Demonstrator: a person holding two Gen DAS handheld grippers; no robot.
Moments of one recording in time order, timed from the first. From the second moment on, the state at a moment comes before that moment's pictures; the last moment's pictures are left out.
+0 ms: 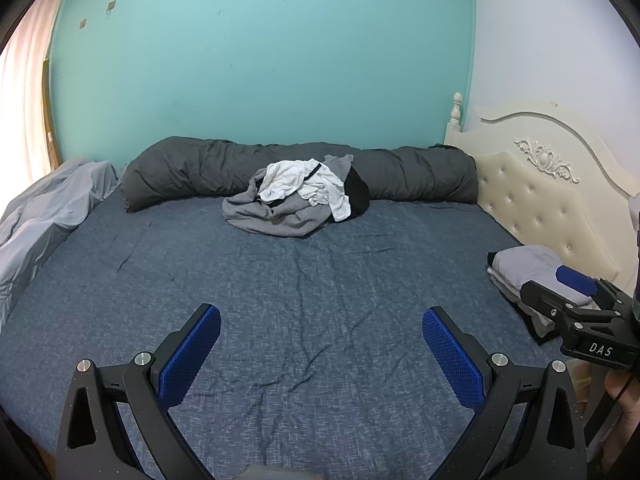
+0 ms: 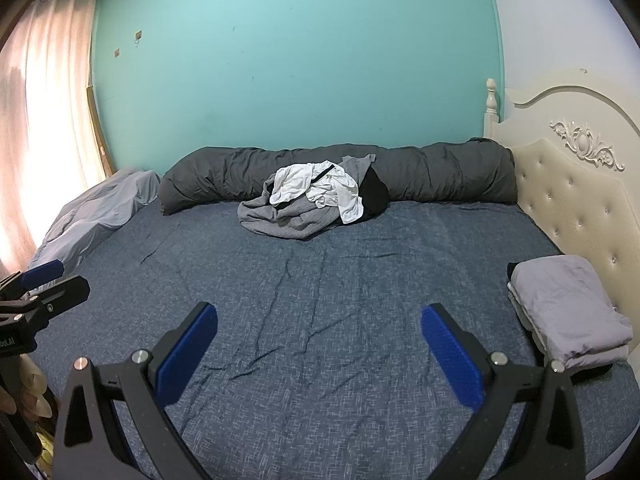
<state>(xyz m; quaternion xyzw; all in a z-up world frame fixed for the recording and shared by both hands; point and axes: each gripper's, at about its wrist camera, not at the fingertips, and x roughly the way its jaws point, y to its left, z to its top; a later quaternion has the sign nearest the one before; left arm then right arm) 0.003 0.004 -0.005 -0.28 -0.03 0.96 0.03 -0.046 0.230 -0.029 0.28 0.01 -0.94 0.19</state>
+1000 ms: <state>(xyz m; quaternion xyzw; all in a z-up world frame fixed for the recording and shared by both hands) -0.034 -0.008 -0.010 -0.30 -0.05 0.95 0.02 -0.088 0.236 -0.049 0.30 0.00 -0.93 0.20</state>
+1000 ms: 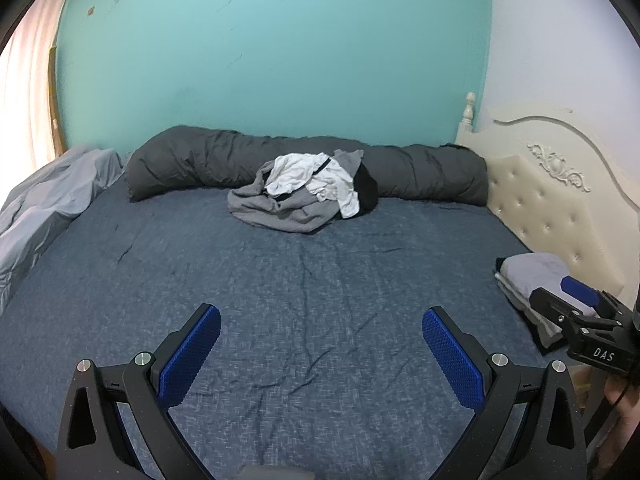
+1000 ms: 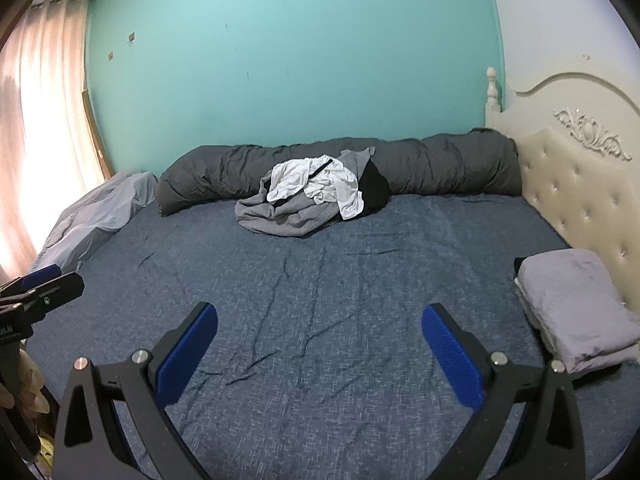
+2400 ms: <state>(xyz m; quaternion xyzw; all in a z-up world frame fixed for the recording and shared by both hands) -0.435 -0.127 -0.177 -0.39 -0.16 0.91 -0.03 -0.583 0.051 -0.207 0.38 0.02 -0.89 0.27</state>
